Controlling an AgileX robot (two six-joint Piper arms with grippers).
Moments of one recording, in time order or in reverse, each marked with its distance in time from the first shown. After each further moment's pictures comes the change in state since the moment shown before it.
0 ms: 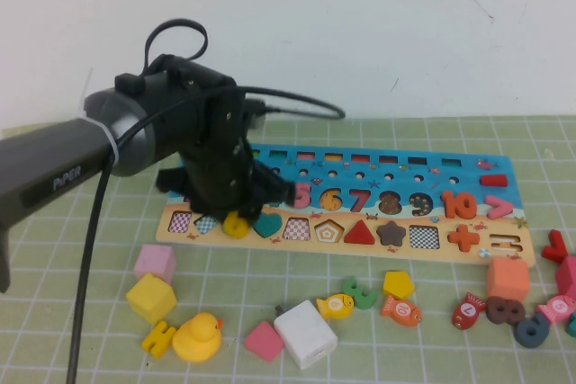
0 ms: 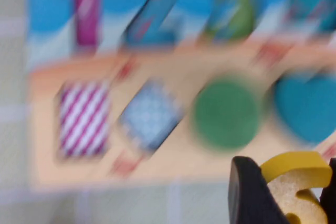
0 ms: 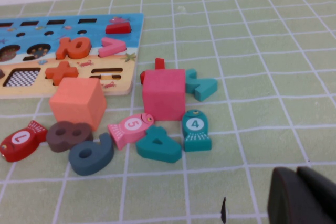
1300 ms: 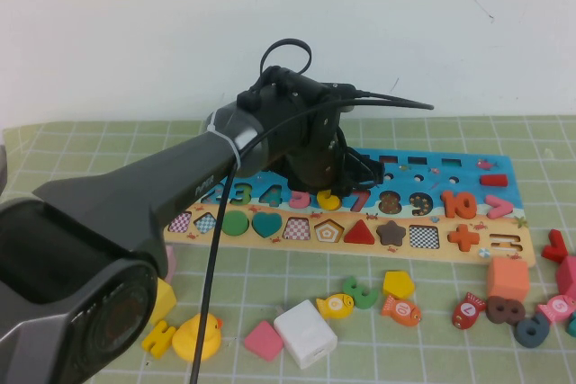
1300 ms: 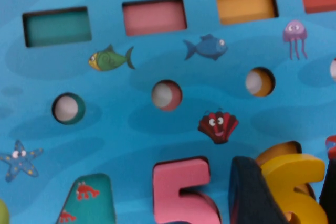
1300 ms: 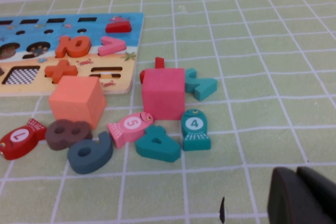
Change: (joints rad) right arm 0.000 0.000 0.000 0.000 0.000 -0.008; left arm -0.114 0.329 -0.427 -0.034 -0.102 -0.025
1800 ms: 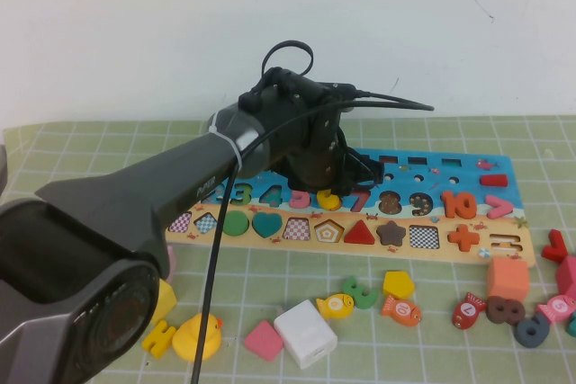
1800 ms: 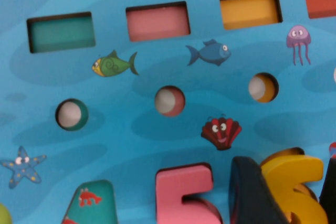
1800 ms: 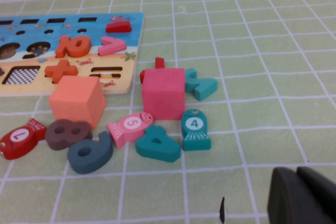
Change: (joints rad) right arm 0.000 0.000 0.000 0.000 0.000 -0.001; left arm -0.001 0.009 -0.002 0.010 -0.006 -0.006
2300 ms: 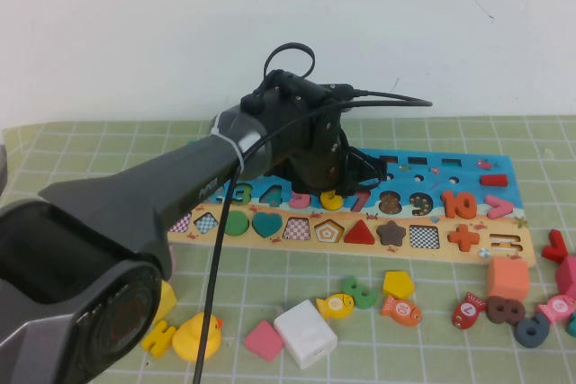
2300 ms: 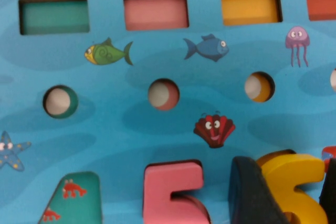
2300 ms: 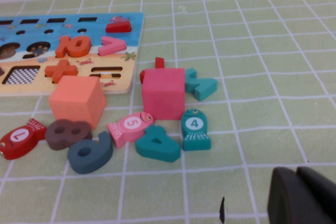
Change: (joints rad) right arm 0.000 0.000 0.000 0.000 0.000 0.000; left arm -0.002 0.003 0.000 -0.007 -0.012 -0.072
